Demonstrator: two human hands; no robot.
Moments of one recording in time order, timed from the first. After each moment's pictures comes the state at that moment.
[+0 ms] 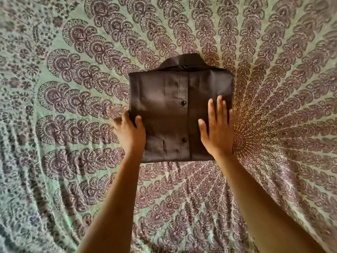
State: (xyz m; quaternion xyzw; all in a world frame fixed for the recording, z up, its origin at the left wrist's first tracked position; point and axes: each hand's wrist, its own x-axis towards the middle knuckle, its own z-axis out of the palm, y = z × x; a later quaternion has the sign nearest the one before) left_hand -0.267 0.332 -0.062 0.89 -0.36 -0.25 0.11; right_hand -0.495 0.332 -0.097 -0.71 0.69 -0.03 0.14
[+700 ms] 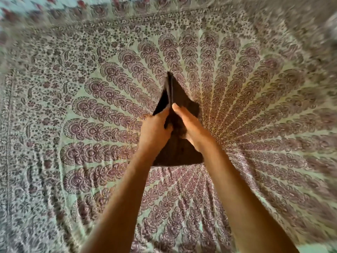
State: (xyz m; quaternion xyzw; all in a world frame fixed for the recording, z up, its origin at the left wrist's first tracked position) left_hand -0.333 0.312 0.131 0.65 -0.69 -0.28 0.15; right_hand -0.458 0.299 0.102 -0.27 0.56 -0.27 0.73
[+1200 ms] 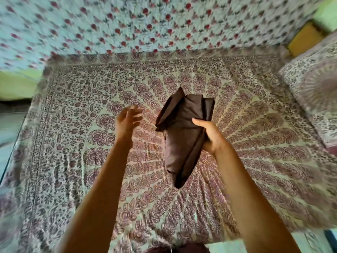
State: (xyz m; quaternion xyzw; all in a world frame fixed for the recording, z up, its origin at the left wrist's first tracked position) left_hand -0.245 0.361 0.245 0.62 -0.36 -0.51 0.48; right_hand -0.478 0.375 0.251 -0.17 0.52 -0.40 0.74
